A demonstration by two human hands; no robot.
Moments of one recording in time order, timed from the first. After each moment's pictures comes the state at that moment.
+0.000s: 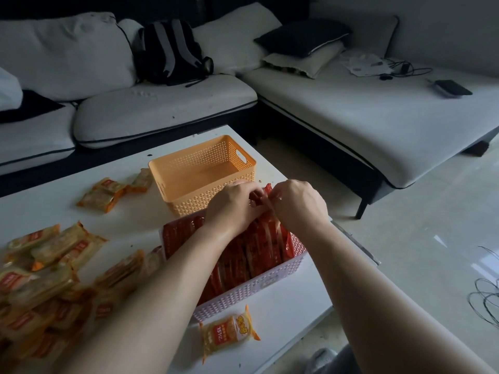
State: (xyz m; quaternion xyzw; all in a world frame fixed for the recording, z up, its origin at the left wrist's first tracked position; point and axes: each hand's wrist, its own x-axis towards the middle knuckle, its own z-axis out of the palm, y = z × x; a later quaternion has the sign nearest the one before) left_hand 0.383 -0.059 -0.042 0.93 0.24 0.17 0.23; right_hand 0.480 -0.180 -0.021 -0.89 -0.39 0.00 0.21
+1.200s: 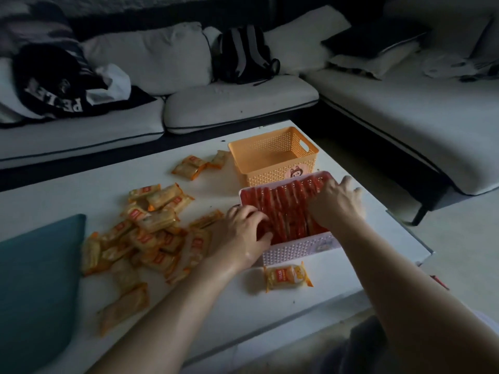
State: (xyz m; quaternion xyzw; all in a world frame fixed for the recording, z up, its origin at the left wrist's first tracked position) left_hand 0.204 -0.110 -0.046 0.92 0.35 0.11 0.15; right_hand 0.399 -0.188 -0.014 -0.93 -0.34 0.07 0.13
